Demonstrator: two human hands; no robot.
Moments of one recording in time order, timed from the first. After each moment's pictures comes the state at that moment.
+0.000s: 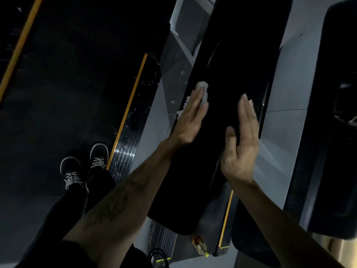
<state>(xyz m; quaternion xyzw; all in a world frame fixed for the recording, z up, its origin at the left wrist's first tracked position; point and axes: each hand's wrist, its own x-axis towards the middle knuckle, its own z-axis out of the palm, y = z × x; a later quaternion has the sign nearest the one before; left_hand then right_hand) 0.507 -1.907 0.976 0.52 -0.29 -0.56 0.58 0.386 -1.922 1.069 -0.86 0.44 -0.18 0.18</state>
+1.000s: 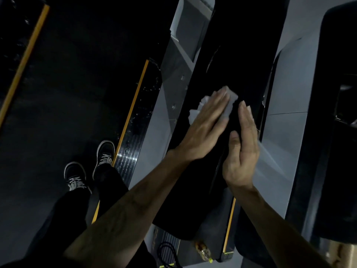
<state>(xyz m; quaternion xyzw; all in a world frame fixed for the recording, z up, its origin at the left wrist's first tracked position) 0.494 -1.910 1.004 0.48 -0.43 -0.47 0.60 0.387 -1.920 1.070 -0.85 0.44 -0.21 0.20</state>
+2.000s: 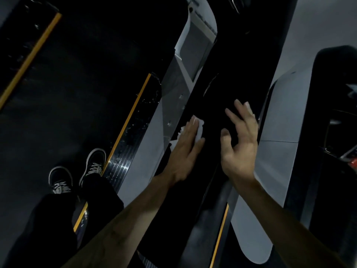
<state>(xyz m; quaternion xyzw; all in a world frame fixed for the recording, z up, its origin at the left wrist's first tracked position) 0.489 -1.901 0.978 0.54 -0.27 -0.57 0.57 0.411 -2.000 1.078 -0.89 0.39 -0.15 0.16</state>
